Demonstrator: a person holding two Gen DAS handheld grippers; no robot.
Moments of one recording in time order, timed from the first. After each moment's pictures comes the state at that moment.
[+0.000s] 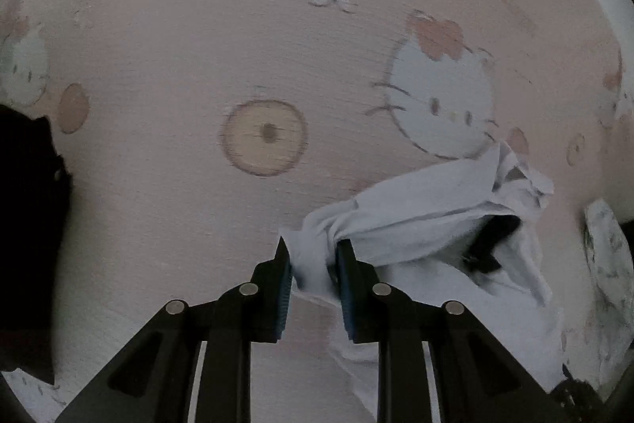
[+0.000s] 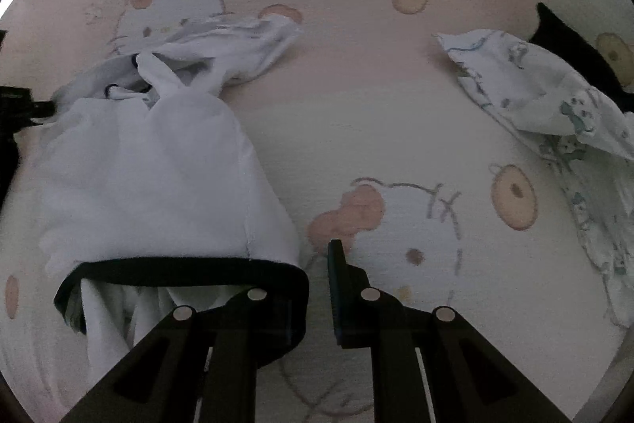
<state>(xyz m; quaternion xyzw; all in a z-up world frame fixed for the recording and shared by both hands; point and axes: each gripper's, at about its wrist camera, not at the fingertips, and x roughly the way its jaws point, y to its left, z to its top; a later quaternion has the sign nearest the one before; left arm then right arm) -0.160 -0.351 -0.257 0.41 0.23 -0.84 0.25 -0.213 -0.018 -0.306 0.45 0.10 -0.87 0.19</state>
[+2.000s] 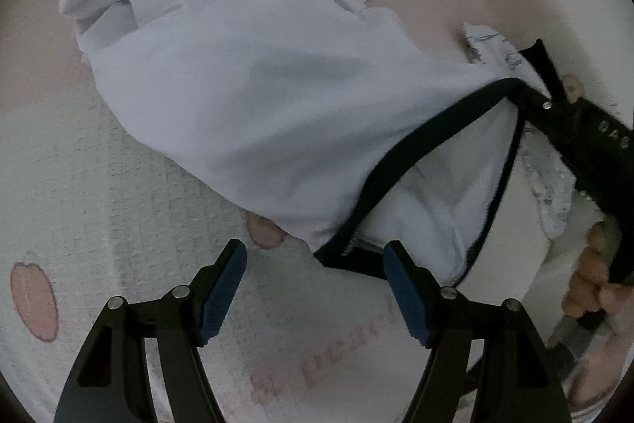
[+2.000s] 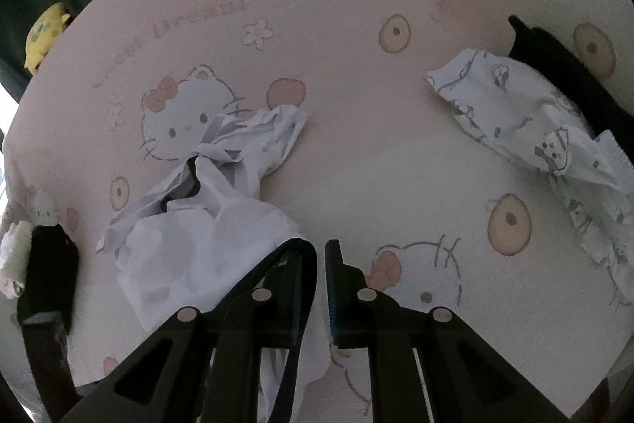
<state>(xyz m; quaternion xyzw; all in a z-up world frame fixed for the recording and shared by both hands) -0.106 -0.152 -0.309 0.54 0.24 -0.81 0.05 -0.224 0.009 -0.232 0.44 -0.04 -0.87 0.24</state>
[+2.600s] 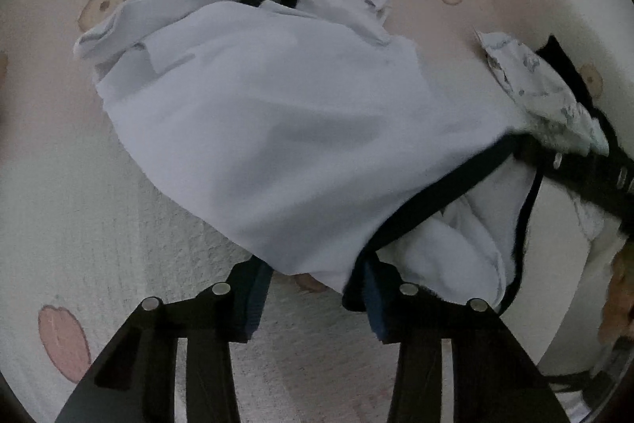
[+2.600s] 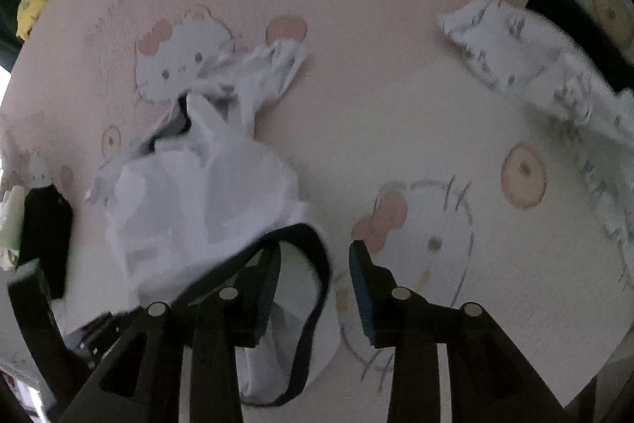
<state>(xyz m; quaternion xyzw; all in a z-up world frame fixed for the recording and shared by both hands) -0.107 -0.160 -0.311 0.50 0.19 -0.84 0.09 -0.217 0.007 -0.265 0.52 0.00 -0.82 0.24</state>
